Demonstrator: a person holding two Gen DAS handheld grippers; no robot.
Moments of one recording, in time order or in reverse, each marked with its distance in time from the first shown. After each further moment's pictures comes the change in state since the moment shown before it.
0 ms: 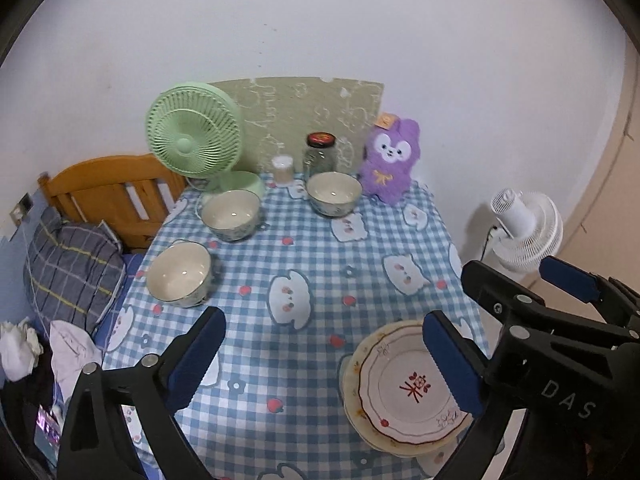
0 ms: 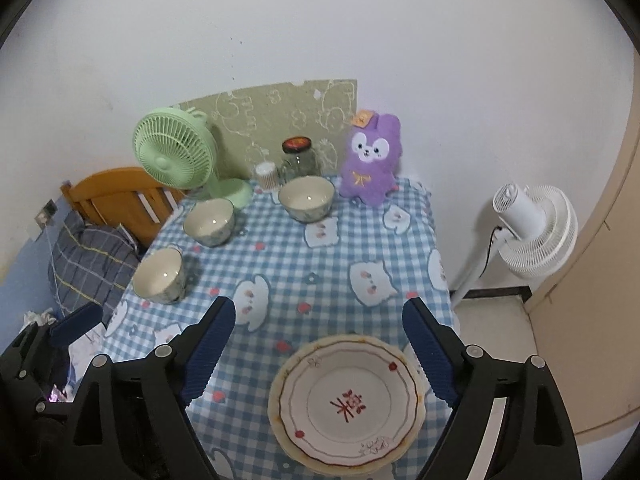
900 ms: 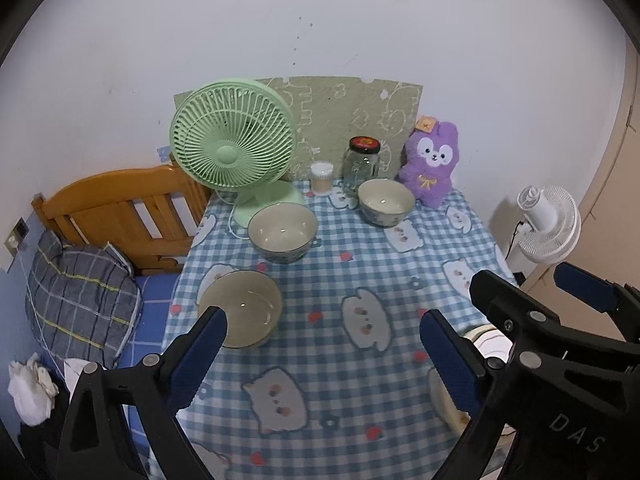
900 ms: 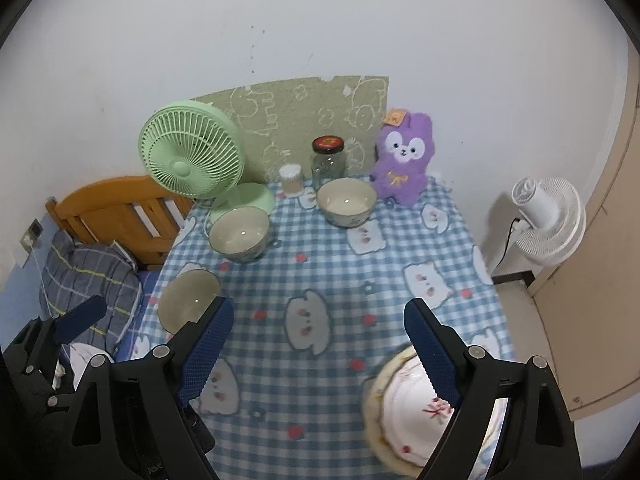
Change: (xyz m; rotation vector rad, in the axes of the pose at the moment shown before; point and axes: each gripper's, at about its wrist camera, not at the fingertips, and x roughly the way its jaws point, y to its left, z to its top) left arm 0.038 0.123 0.039 0.093 0.015 -0.021; right arm 0.045 0.133 0.022 0.074 0.016 -0.072
